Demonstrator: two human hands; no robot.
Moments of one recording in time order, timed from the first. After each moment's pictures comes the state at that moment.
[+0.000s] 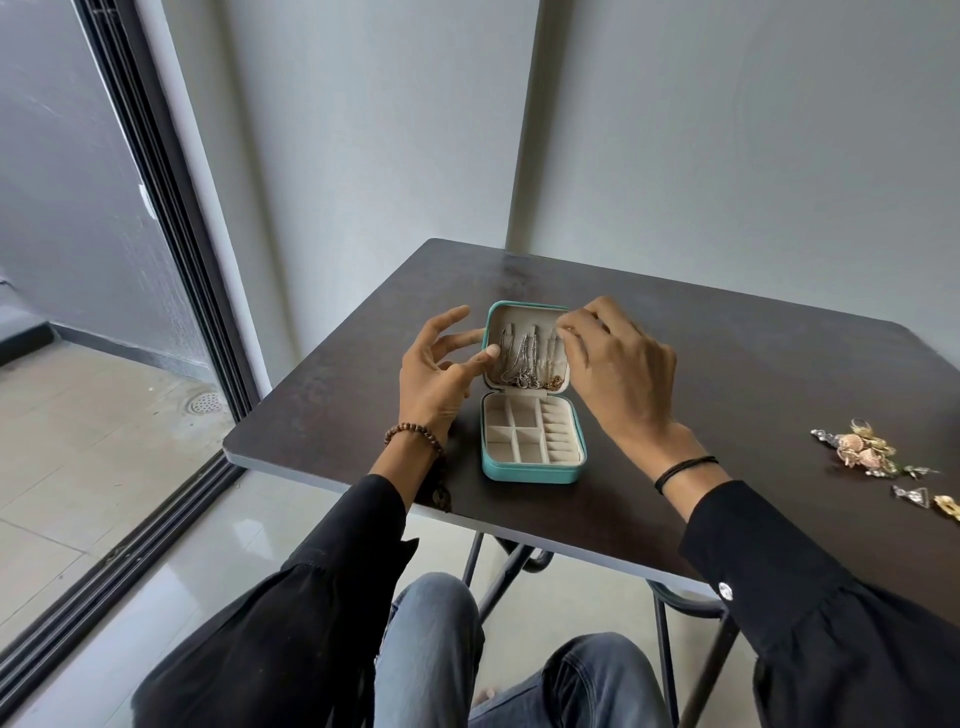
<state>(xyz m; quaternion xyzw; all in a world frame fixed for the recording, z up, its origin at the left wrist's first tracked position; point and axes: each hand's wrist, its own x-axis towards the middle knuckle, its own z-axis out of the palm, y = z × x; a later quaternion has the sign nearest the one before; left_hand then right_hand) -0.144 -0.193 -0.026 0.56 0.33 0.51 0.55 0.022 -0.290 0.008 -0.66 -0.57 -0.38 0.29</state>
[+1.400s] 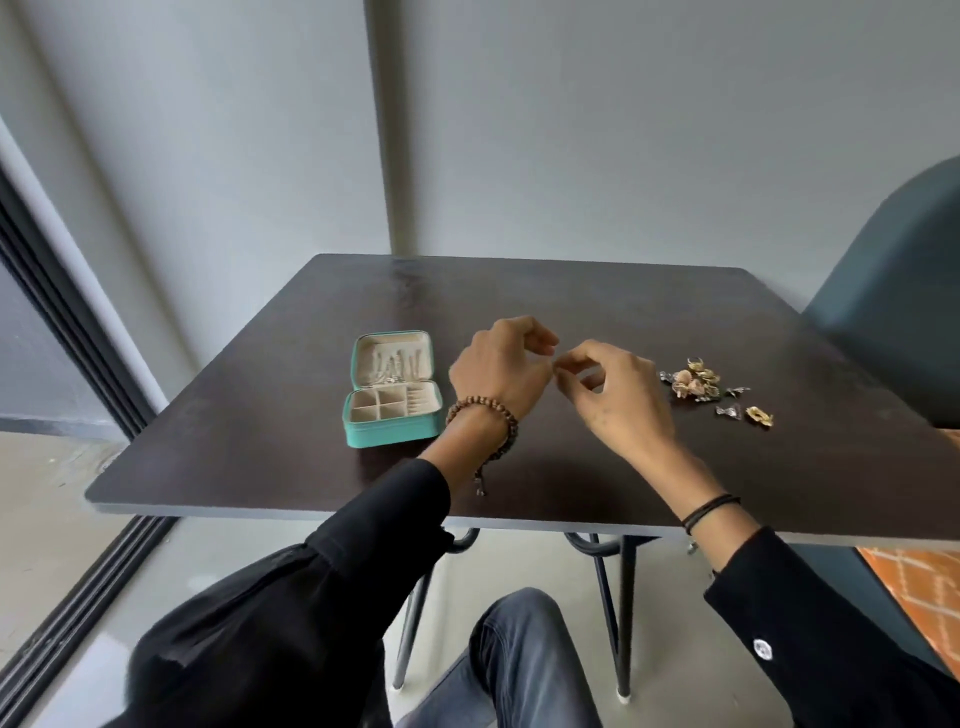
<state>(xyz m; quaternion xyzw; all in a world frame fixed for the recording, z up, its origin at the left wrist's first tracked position) -0.017 -0.332 0.045 0.84 0.35 0.31 0.28 0.082 -0.435 0.020 -0.79 -0.46 -0.04 0.41</state>
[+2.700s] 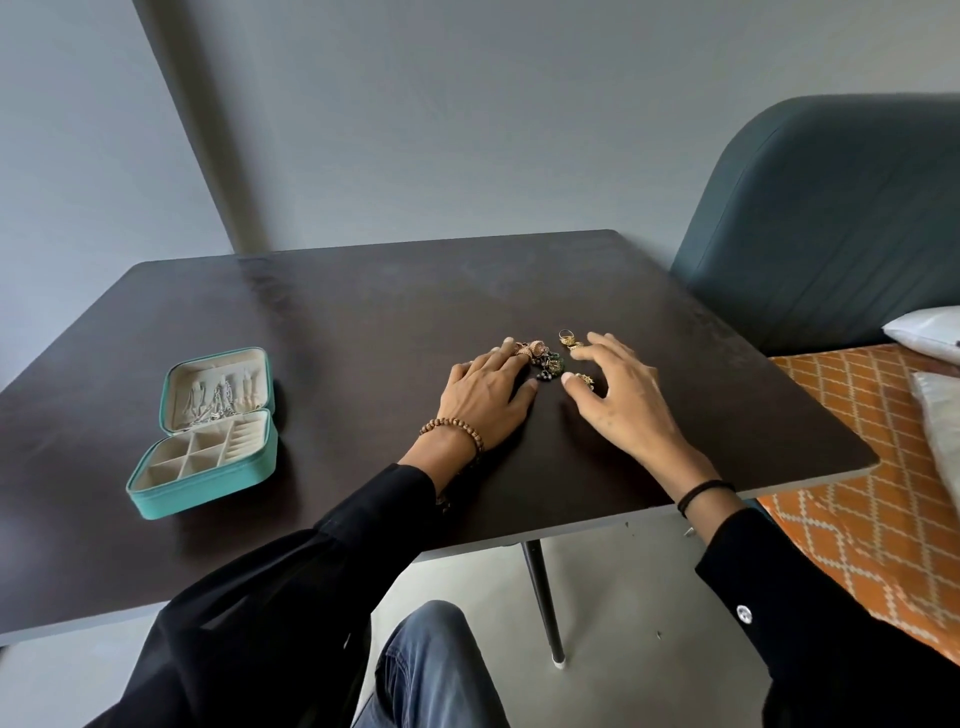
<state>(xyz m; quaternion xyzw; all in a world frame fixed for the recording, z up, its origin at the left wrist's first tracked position) 0.115 -0.364 -0.040 0.97 0.16 0.14 0.14 0.210 -0.520 -0.031 -0.88 -0.36 -0.05 0.32</state>
